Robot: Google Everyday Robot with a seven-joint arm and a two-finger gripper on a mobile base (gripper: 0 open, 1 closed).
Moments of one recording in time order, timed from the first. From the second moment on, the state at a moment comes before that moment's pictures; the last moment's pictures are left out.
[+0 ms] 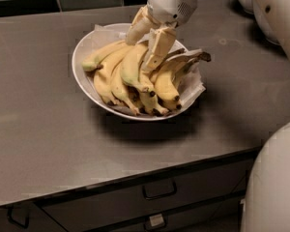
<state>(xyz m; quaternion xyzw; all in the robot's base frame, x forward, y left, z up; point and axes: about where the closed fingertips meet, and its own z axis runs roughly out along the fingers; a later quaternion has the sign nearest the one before) 0.557 -0.006 0.969 -0.80 0.52 0.20 0.21</state>
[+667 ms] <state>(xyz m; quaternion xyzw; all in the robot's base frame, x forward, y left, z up) 0.563 -0.001 0.969 -0.80 0.52 0.20 0.21</state>
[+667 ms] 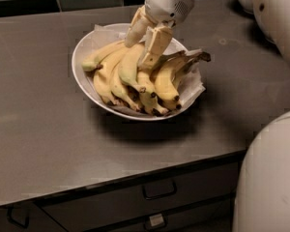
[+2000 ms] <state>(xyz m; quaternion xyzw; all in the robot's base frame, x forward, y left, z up) 0.573 0.011 0.989 -0.81 0.49 0.15 0.29</state>
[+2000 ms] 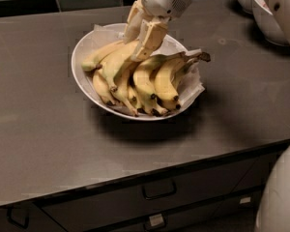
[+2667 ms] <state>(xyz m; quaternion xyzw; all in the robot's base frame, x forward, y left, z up) 0.547 -0.001 1.003 -0.80 0.44 0.15 0.37</state>
